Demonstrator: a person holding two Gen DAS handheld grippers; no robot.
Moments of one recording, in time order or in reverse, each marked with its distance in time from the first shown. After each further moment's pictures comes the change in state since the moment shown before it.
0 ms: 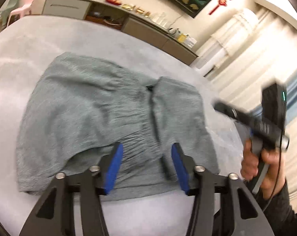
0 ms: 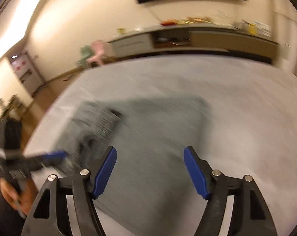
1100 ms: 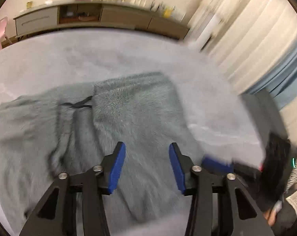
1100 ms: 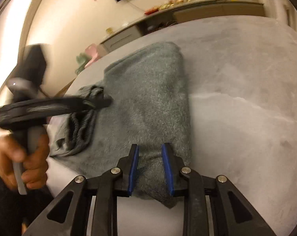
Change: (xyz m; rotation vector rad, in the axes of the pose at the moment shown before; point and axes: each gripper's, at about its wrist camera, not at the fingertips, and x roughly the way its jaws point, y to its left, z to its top) left arm 0.124 -0.102 0.033 0.204 0.219 0.210; right arm 0.028 -0.036 -0.081 0.185 0.016 0.131
